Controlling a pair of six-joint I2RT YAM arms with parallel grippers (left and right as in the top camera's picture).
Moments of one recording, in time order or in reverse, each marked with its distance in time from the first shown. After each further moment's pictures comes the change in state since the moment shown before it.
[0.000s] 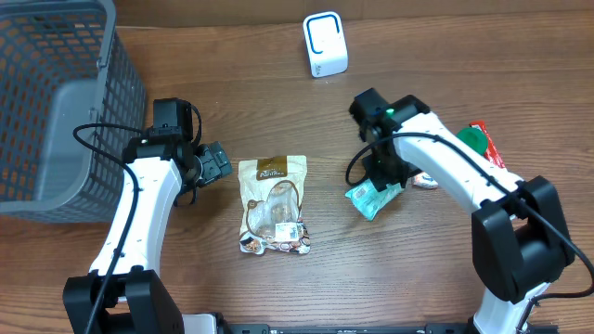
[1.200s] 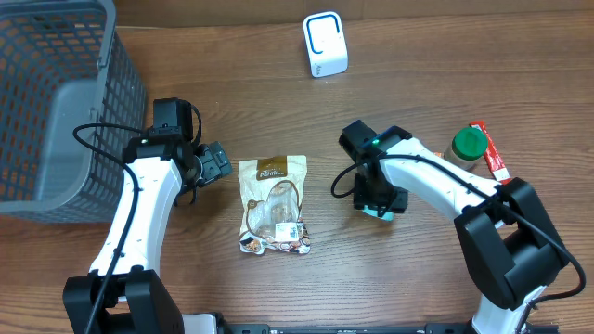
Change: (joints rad) left arm 0.000 0.000 0.000 0.000 0.000 0.000; right arm 0.086 -0.008 -0.190 0.129 -0.121 0.605
